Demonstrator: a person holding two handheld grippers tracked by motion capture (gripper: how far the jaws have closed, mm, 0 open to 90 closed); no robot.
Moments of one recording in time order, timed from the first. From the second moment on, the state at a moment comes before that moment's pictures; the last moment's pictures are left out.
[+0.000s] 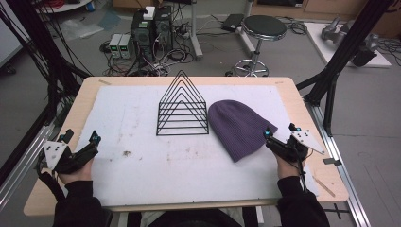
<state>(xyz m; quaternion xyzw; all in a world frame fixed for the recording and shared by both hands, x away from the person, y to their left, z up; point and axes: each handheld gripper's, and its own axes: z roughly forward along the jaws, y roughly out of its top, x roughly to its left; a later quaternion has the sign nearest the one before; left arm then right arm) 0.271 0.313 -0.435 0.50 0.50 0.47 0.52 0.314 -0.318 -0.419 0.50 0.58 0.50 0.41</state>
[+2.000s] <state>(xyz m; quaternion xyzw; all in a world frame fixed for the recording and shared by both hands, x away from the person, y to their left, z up) 0.274 0.309 -0.436 0.51 0.50 0.47 0.52 0.385 -0.314 -0.338 0.45 0.69 0.47 0.32</state>
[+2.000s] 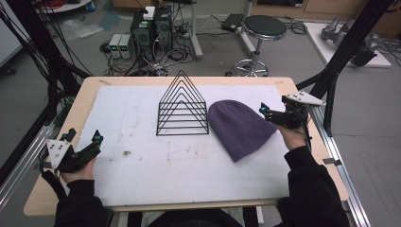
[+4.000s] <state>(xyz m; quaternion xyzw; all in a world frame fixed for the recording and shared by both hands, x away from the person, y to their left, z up) 0.279 0.304 -0.438 0.54 0.48 0.46 0.52 0.559 -0.240 -0.373 0.41 0.87 0.26 0.08</state>
